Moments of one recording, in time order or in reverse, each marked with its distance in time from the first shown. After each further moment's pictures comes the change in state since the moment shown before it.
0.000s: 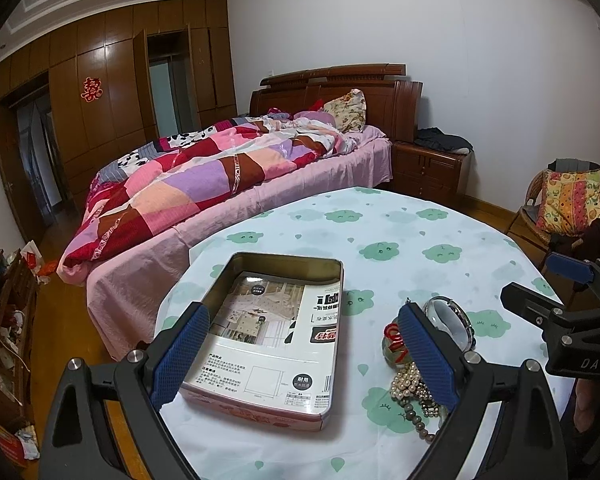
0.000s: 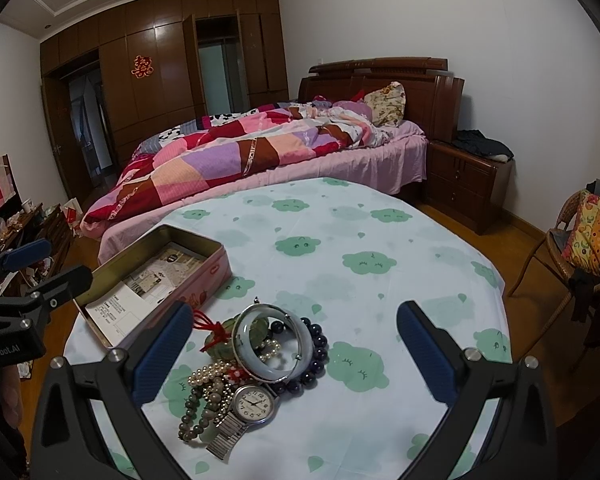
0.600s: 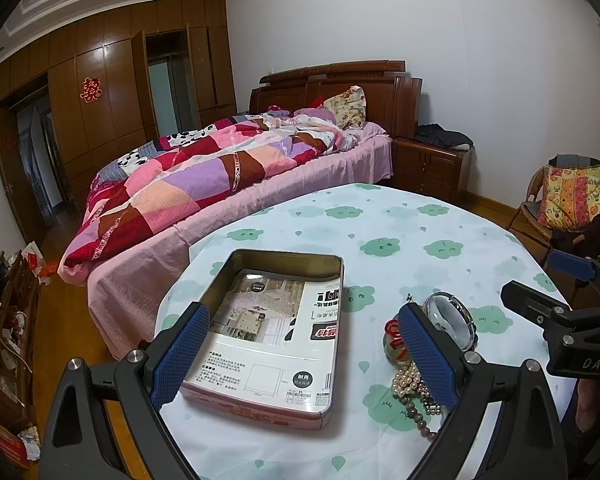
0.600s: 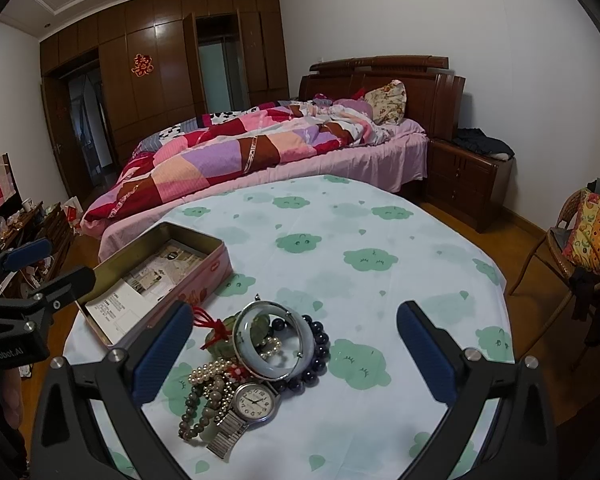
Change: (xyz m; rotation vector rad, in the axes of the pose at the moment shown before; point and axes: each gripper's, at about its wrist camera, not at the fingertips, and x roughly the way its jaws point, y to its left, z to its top) left arm -0.001 0.004 -0.005 0.005 0.007 0.004; right arm 0.002 0.000 -0.003 0.002 0.004 0.000
